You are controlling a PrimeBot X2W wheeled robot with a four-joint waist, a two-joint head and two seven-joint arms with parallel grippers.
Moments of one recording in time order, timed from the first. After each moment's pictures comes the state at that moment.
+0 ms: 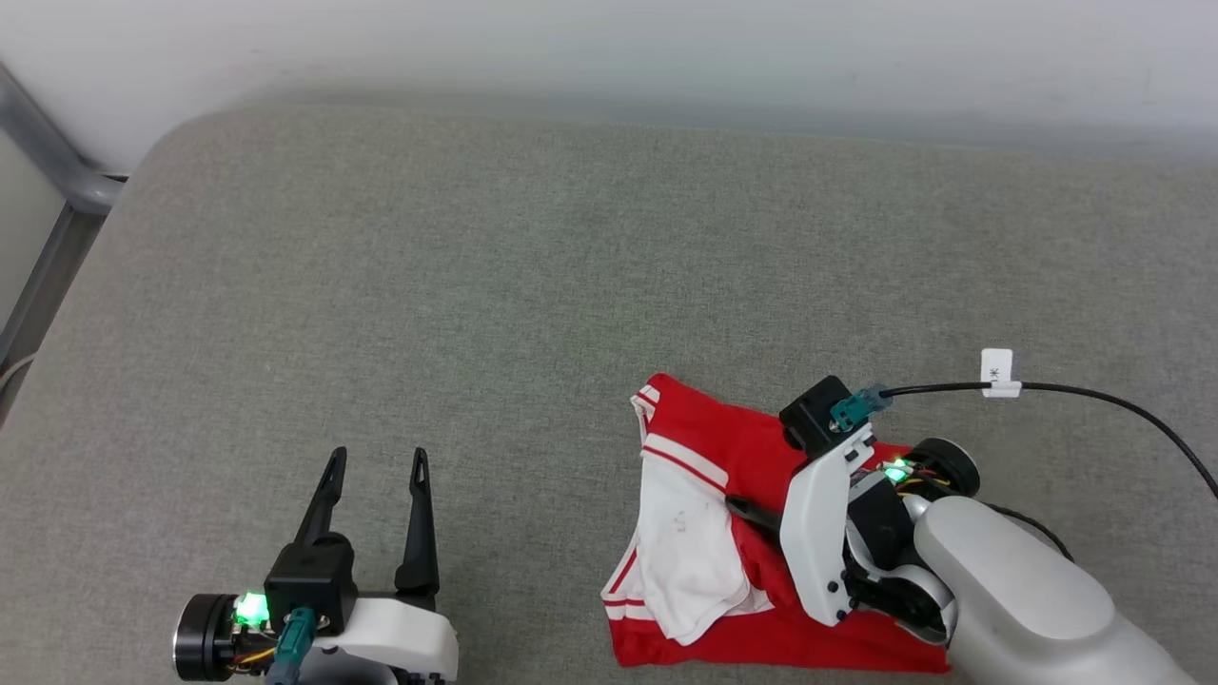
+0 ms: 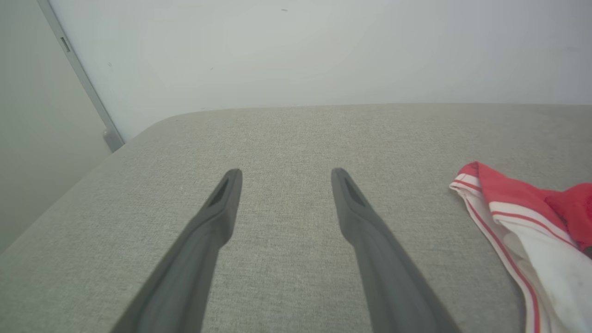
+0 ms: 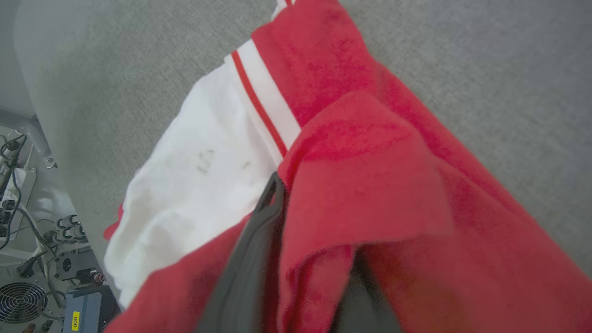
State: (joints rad) left arm -0.01 0.06 -0.08 0.11 -0.03 0.07 -0.26; right arm -0.60 -0.30 0.83 0.53 0.74 0.13 0.39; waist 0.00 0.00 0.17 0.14
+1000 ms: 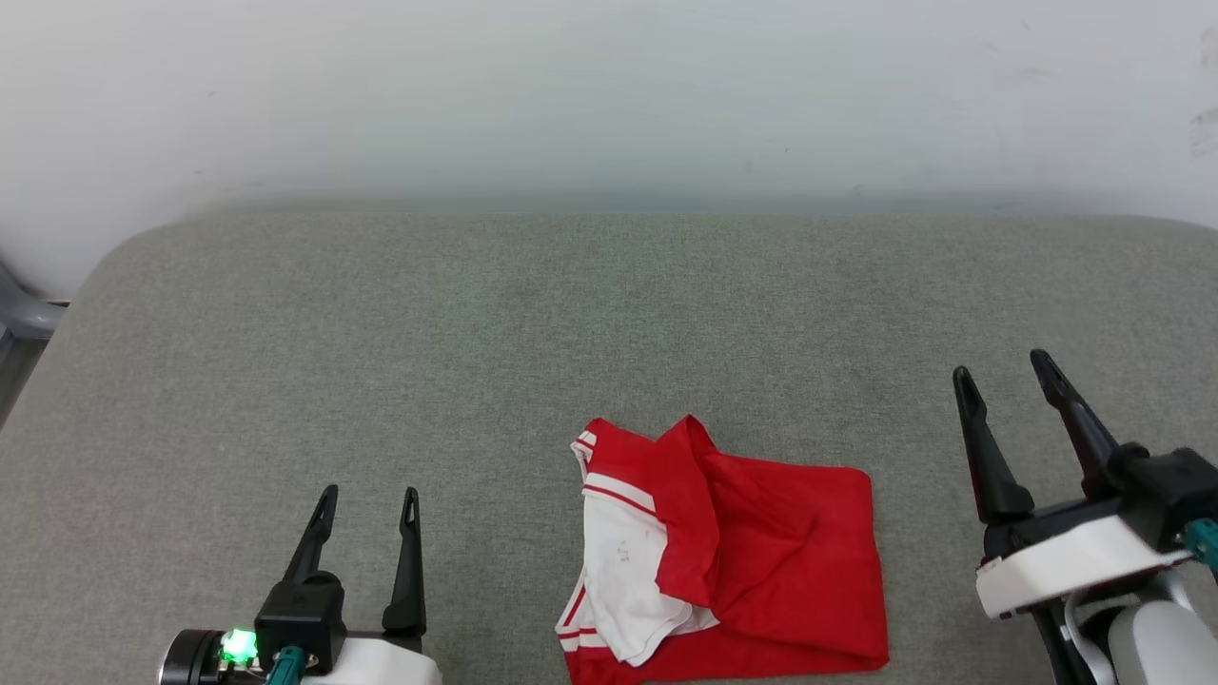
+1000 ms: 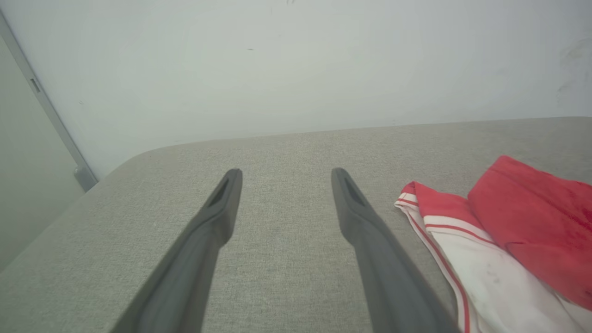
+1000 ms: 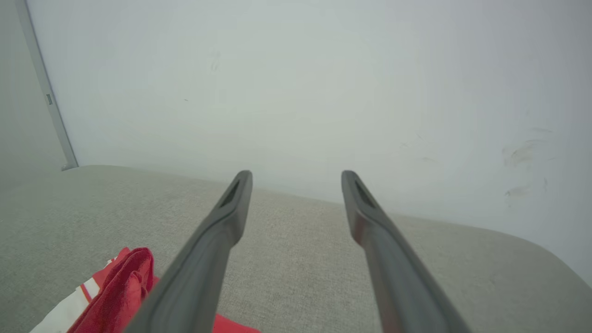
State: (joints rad) left arm 0.06 0.08 -0.06 0.08 -0.02 0.04 -0.26; right arm -0.15 -0.22 0.07 0.13 0.20 0.13 -0.23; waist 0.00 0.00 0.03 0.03
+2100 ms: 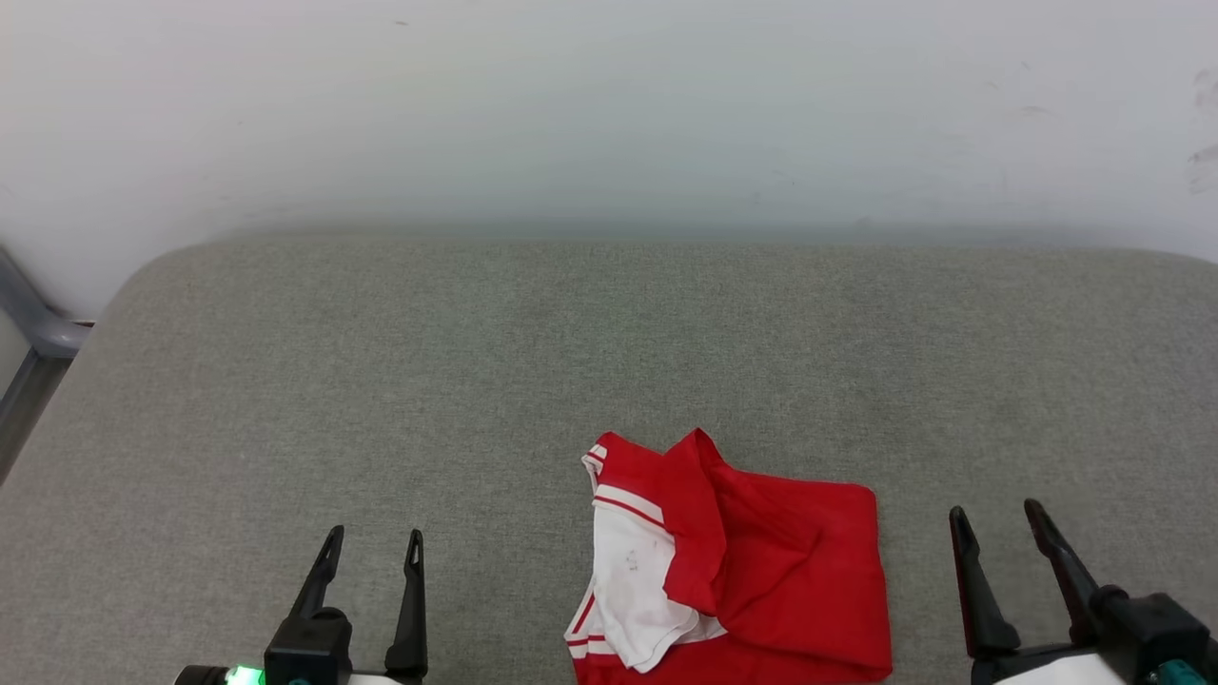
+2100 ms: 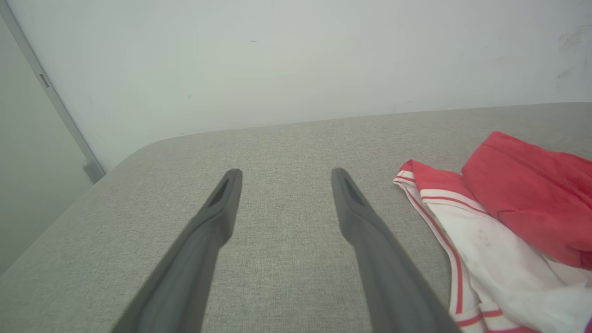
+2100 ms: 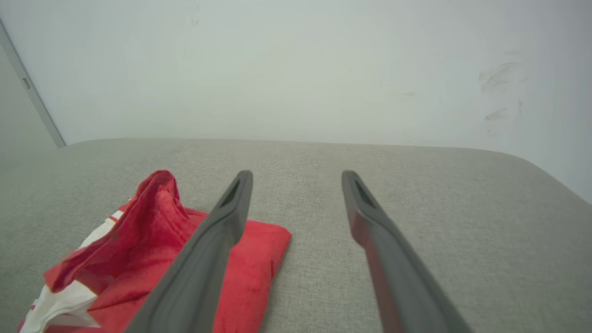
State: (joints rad) left arm 0.12 0.10 -0.09 0.09 -0.02 0.05 -0.26; right arm 0.12 -0.06 -0.03 0.07 0.10 0.13 -0.25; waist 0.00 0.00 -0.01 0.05
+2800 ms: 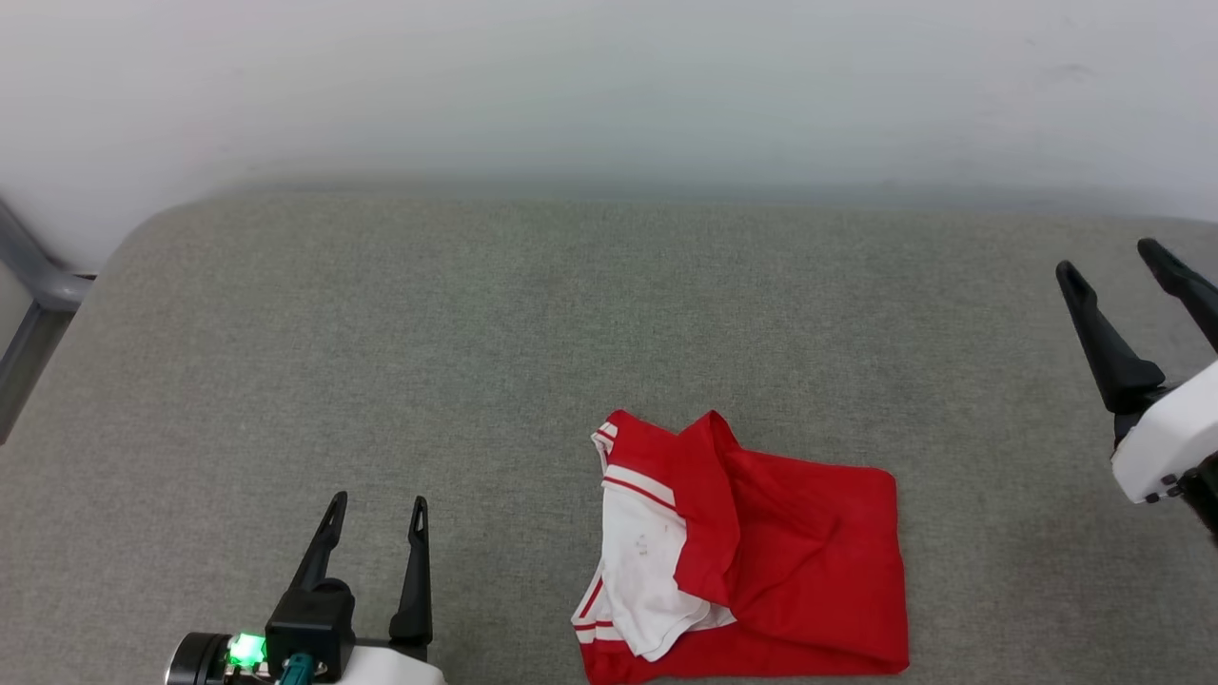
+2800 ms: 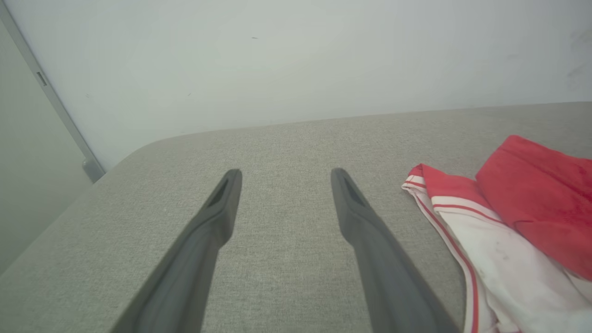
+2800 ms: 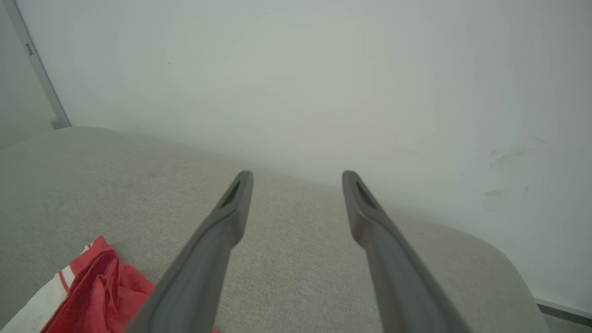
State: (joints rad) left arm 0.07 0.10 -0.10 0.08 -0.02 0.06 -0.26; right arm -0.30 -0.45 0.04 -0.02 0.40 0.13 0.21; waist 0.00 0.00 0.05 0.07
